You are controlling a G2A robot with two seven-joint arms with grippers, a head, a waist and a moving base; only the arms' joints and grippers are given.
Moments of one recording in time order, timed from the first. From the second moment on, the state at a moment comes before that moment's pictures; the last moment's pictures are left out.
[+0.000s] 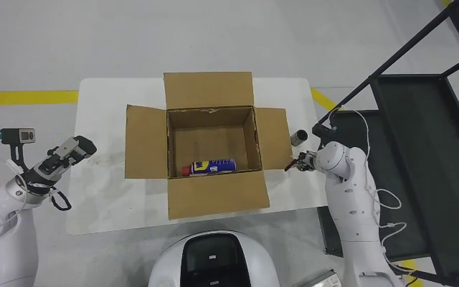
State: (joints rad) left arm 1.41 -1.09 -1.88 -1.52 -0.42 -0.50 -1.11; right arm -1.26 -1.34 1.65 -1.53 -1.14 0.44 1.21
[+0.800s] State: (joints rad) left arm 1.41 -1.09 -1.88 -1.52 -0.42 -0.50 -1.11; right arm -1.02 -1.34 1.61 -1.06 -1.10 0.43 1.01
